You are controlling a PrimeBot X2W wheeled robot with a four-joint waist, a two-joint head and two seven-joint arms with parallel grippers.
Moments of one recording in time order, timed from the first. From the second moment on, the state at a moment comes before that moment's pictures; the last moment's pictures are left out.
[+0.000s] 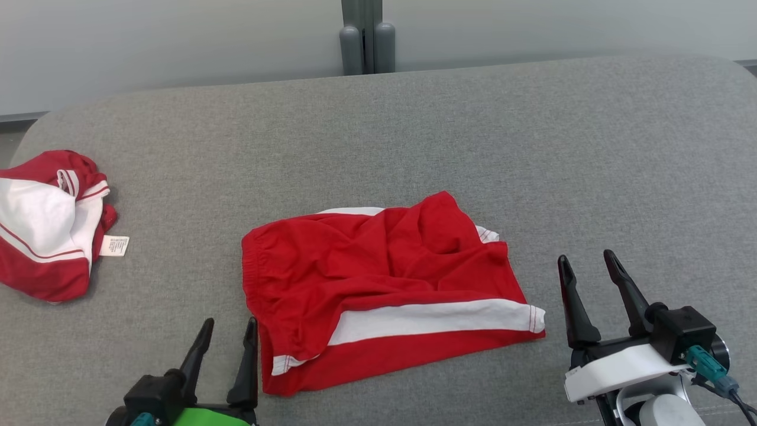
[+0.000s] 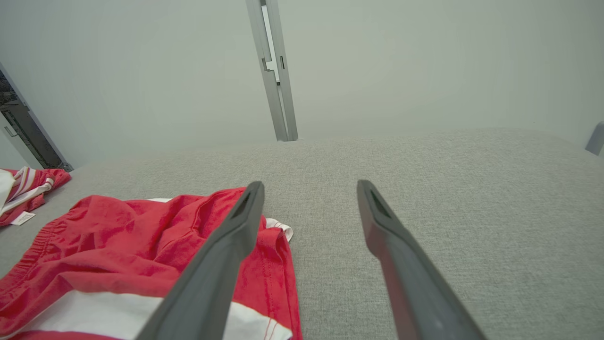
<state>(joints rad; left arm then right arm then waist) 0.06 0.10 -0.16 0.22 -0.32 -0.13 -0.26 0.00 -0.09 0.08 0.10 0.20 0.13 -0.26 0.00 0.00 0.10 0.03</state>
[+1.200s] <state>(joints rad) 0.02 0.10 0.05 0.23 -0.22 -0.13 -0.26 0.06 -0.12 0.10 0.09 0.17 0.13 -0.26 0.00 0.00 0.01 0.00</state>
